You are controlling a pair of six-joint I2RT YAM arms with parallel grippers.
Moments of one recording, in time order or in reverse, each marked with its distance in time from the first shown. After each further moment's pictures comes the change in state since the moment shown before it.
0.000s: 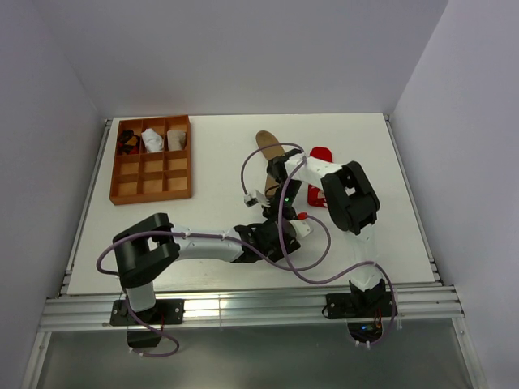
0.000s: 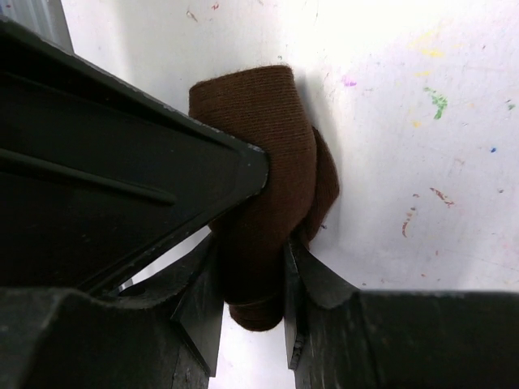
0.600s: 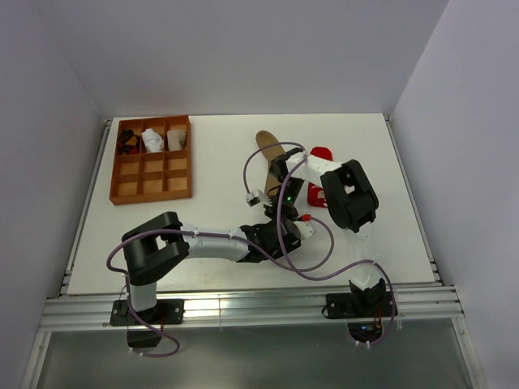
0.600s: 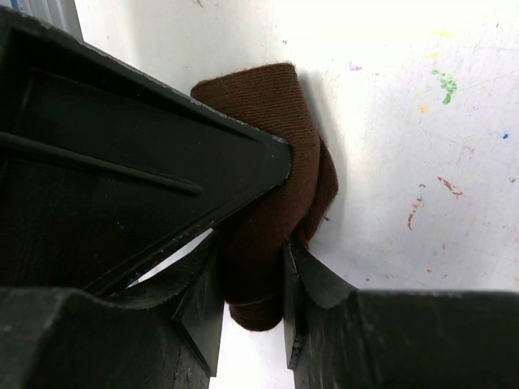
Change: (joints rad) left arm -0.001 0.066 0.044 -0.015 -0.044 0.045; right arm -0.023 0.032 0.018 -0.053 -0.020 -0.039
